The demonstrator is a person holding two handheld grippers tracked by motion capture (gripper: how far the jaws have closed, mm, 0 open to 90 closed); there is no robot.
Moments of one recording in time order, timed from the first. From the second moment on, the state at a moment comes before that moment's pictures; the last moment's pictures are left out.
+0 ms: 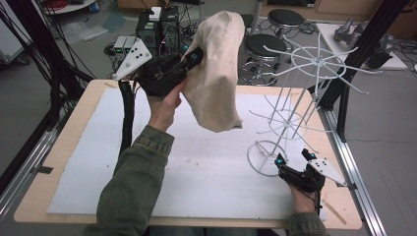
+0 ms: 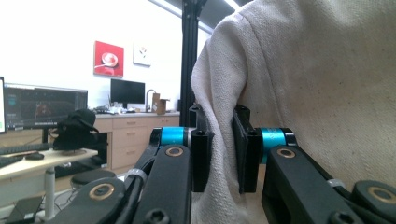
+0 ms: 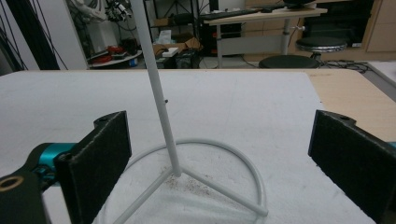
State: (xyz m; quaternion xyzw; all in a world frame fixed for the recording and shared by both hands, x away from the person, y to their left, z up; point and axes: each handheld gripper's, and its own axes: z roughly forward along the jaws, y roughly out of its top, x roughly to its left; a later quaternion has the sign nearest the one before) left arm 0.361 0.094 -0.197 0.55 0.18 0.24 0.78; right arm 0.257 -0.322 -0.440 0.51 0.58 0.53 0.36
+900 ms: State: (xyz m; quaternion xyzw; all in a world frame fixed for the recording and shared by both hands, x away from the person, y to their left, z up) left arm 0.365 0.045 -0.139 0.56 0.14 0.22 0.79; right arm 0.255 -0.322 -0.439 0.50 0.58 0.53 0.36
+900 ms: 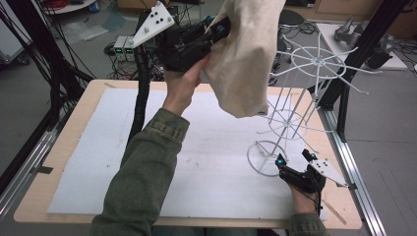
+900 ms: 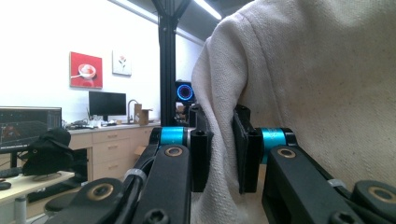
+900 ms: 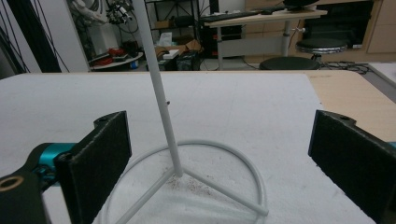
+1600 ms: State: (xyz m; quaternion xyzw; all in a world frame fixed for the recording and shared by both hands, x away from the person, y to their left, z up) left arm 0.381 -0.026 -0.131 0.61 0.13 0.24 0.75; right arm 0.256 -0.323 -0.440 0.50 0.58 0.53 0.36
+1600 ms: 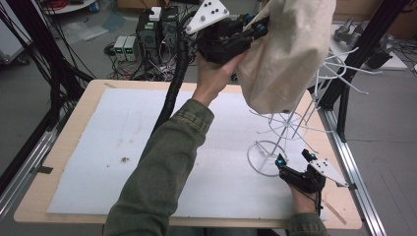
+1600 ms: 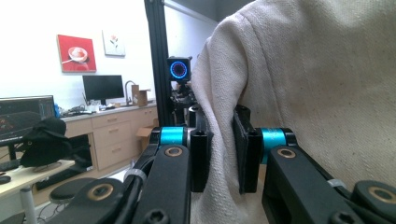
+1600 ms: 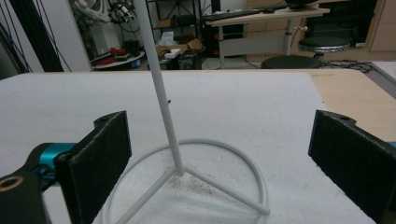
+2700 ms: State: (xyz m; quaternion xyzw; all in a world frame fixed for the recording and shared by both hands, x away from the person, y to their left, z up) left arm 0.390 -0.023 -0.139 0.63 0.16 0.21 0.73; right arm 0.255 -0.323 -0.440 0.50 0.58 0.53 0.36
